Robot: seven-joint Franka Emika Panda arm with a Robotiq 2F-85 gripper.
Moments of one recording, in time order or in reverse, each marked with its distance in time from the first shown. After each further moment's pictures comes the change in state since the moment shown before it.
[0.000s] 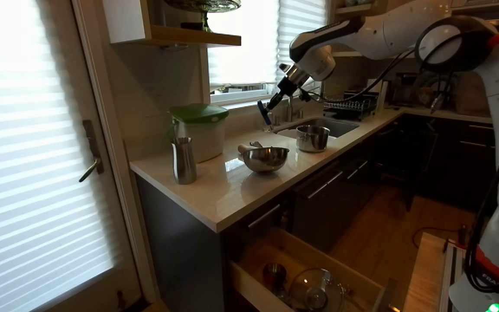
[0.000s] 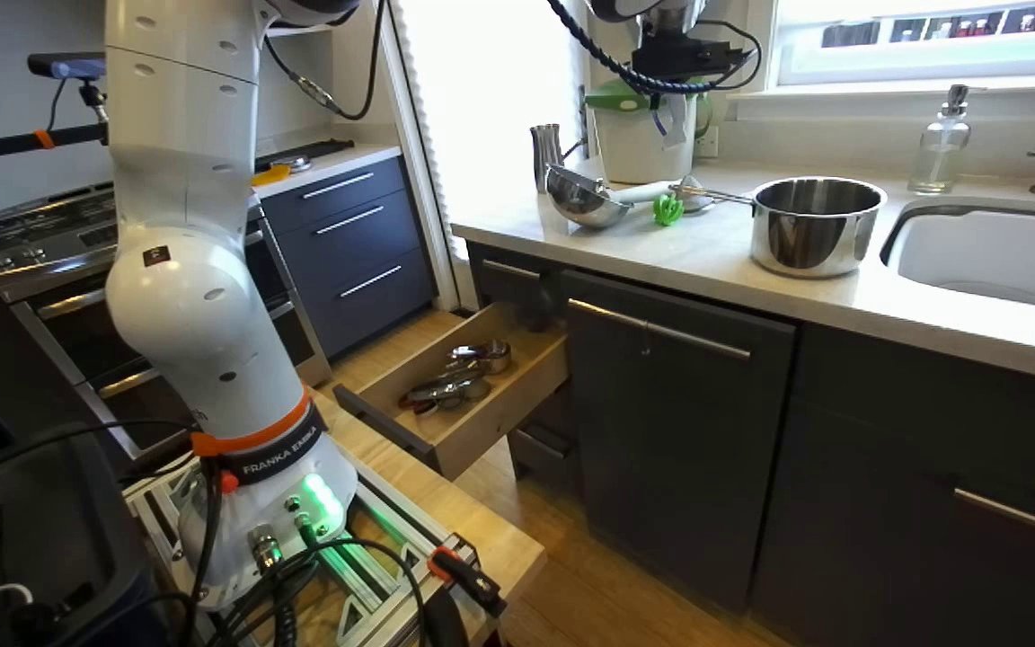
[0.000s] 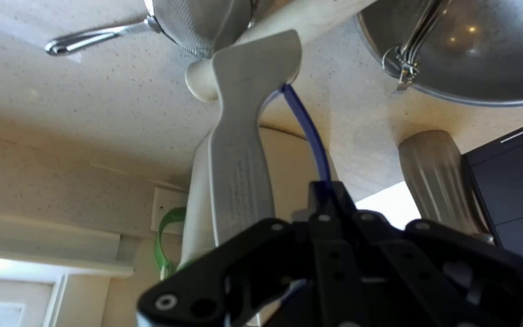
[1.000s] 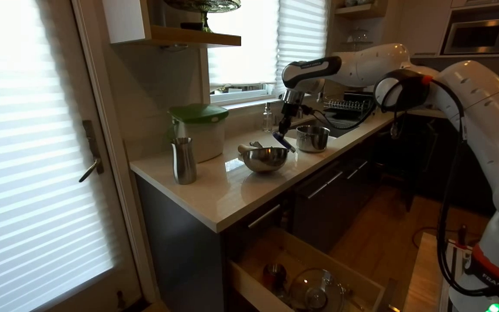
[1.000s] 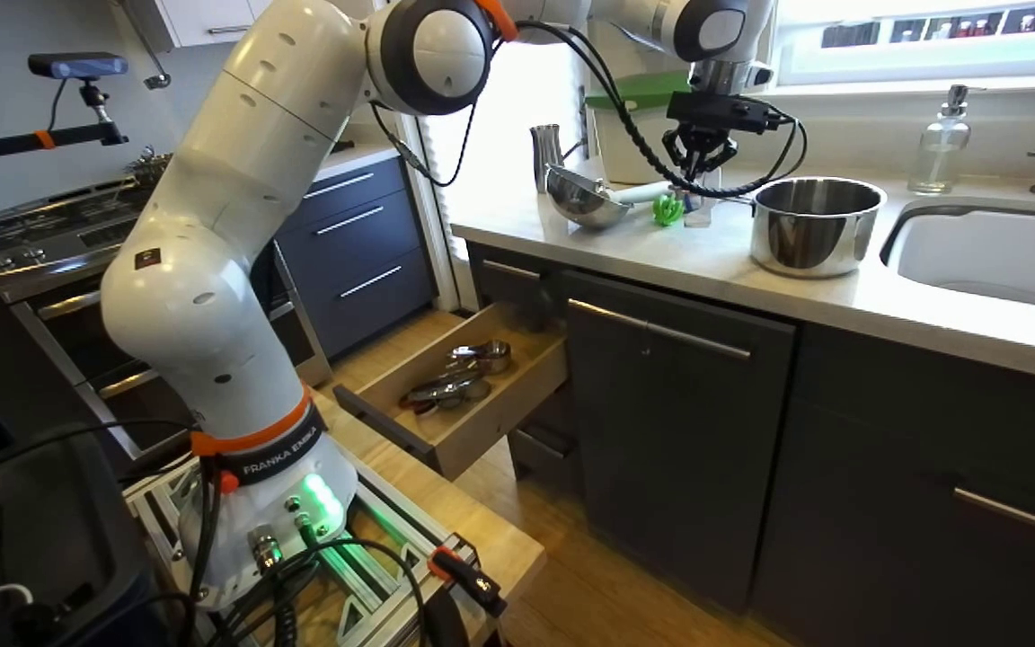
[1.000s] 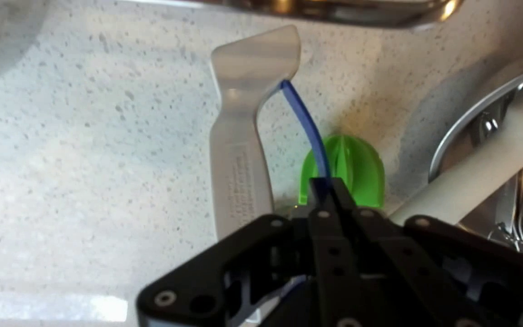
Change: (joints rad) arm -0.066 0.390 -0.022 0.479 -0.364 -0.433 0.456
